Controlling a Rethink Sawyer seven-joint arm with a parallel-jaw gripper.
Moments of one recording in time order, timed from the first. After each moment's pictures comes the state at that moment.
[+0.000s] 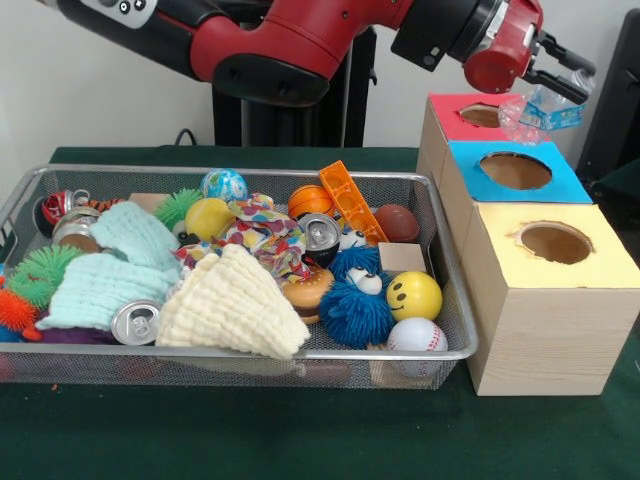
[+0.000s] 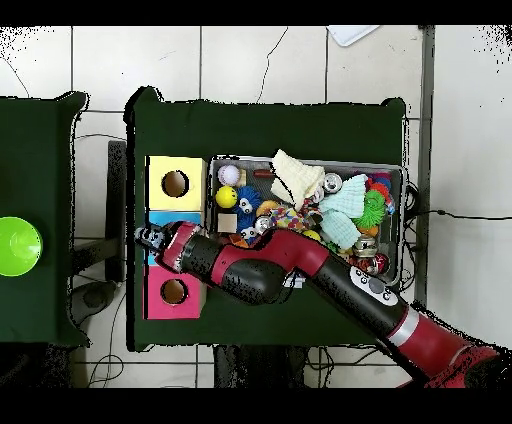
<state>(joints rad) -1.14 0.06 1.34 2.05 -0.82 0.33 1.09</state>
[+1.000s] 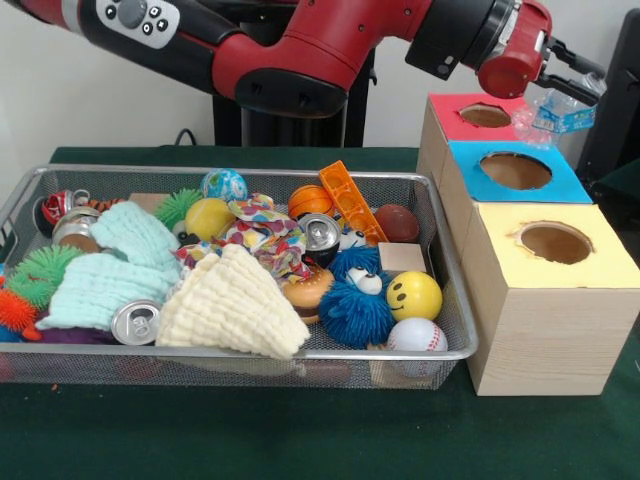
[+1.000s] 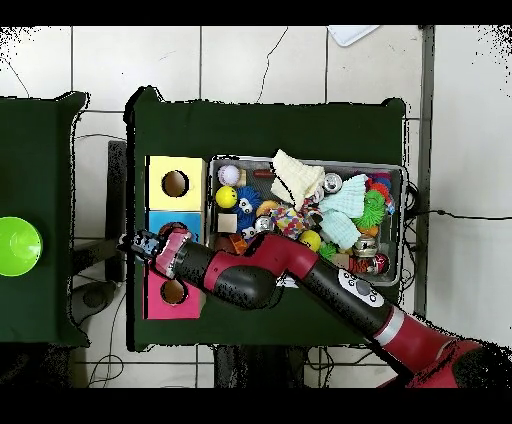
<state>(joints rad) -1.14 0.16 1.34 2.05 -0.91 0.33 1.08</state>
